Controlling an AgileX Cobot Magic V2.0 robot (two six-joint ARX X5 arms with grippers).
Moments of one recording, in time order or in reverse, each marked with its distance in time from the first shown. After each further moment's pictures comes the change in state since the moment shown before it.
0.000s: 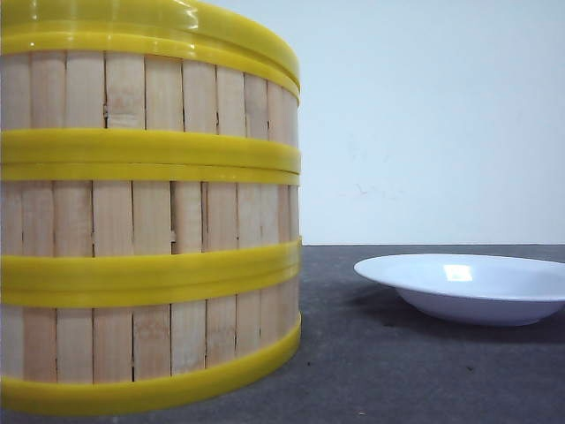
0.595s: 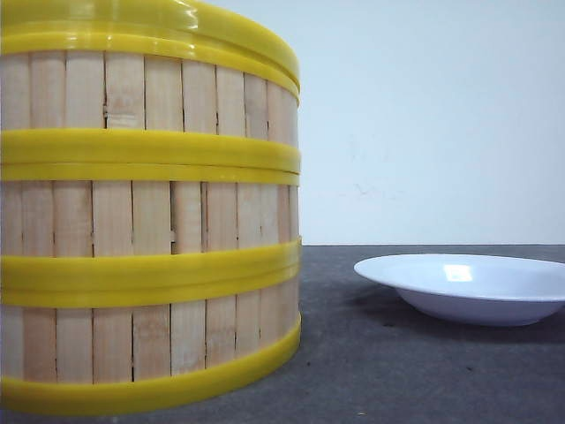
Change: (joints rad) left arm 0.000 -0.387 -0.511 0.418 -0.076 0.026; right arm 0.000 0.000 0.000 0.000 0.000 0.003
